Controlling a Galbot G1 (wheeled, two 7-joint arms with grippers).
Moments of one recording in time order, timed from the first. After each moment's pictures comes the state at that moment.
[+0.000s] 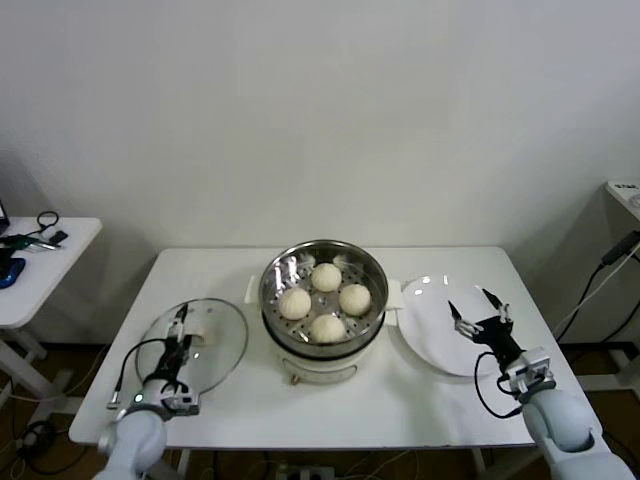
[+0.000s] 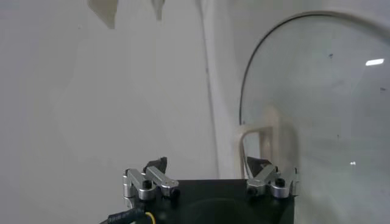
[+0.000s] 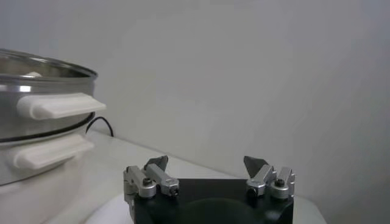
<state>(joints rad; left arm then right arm) 1.21 -1.26 -0.57 -1.46 1.37 -0.01 -0.07 -1.22 1.01 0.51 1.58 0.31 0.06 -0.17</state>
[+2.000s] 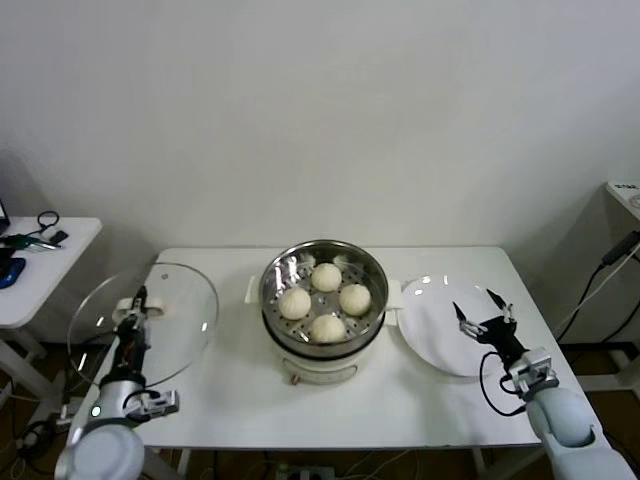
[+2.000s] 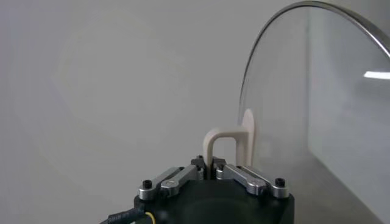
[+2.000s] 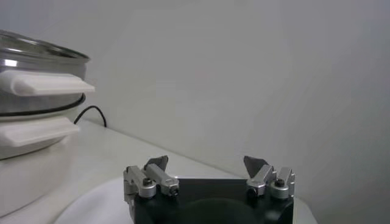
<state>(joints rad) 1.46 -1.12 -0.58 -1.98 1.24 0.35 -0.07 -1.17 1.02 0.52 1.49 0.25 0.10 -0.21</state>
